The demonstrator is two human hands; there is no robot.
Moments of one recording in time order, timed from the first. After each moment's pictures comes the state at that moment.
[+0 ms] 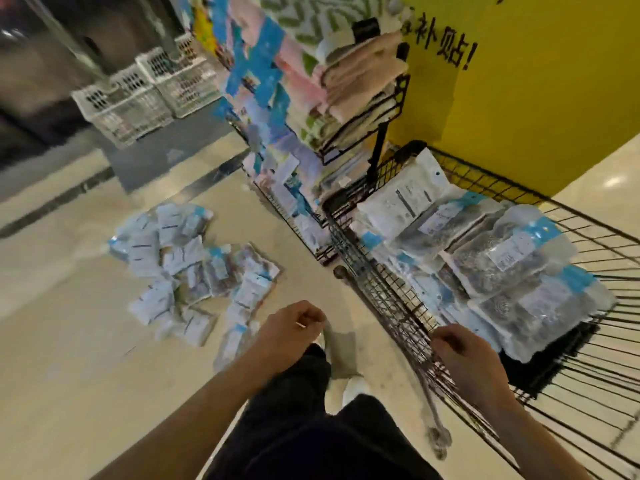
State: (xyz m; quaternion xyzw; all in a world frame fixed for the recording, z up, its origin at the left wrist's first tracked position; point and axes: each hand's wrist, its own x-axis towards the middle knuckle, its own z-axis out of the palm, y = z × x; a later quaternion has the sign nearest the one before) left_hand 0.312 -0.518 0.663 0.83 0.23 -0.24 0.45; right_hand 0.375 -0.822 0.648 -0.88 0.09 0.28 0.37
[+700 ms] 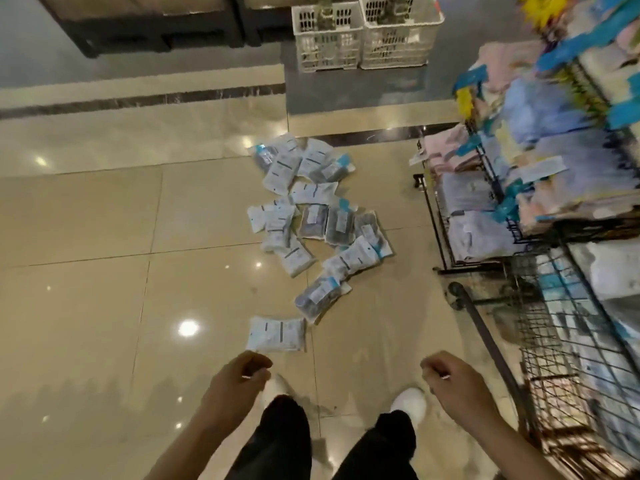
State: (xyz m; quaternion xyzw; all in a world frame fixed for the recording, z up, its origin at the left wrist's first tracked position) left_hand -0.082 -0.334 0.612 0.62 0.60 -0.13 0.49; right_hand 0.206 -0.555 0.595 -0.87 -0.13 0.43 0.20
